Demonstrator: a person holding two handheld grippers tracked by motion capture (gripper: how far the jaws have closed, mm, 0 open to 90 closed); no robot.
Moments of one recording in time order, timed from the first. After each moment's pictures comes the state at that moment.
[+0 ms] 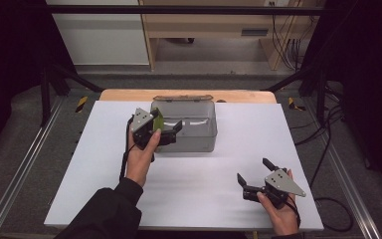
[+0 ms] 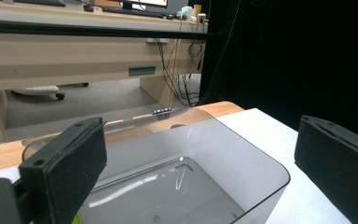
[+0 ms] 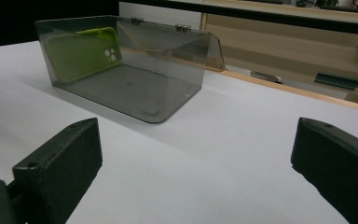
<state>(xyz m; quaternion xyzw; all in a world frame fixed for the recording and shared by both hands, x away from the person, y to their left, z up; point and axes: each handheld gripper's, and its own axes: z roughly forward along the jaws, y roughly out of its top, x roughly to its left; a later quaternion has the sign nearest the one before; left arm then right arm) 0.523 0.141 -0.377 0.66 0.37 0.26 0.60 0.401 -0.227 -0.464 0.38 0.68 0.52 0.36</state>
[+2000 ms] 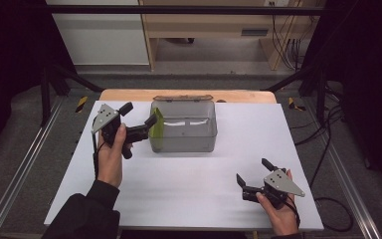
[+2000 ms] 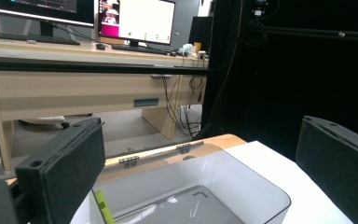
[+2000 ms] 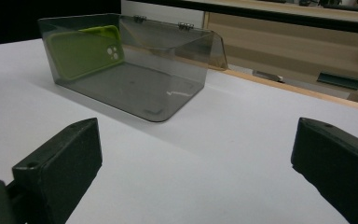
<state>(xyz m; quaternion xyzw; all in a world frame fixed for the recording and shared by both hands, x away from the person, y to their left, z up) 0.504 0.207 -0.343 0.62 0.36 0.28 0.64 0.400 -0.225 -0.464 0.38 0.68 0.52 0.35</state>
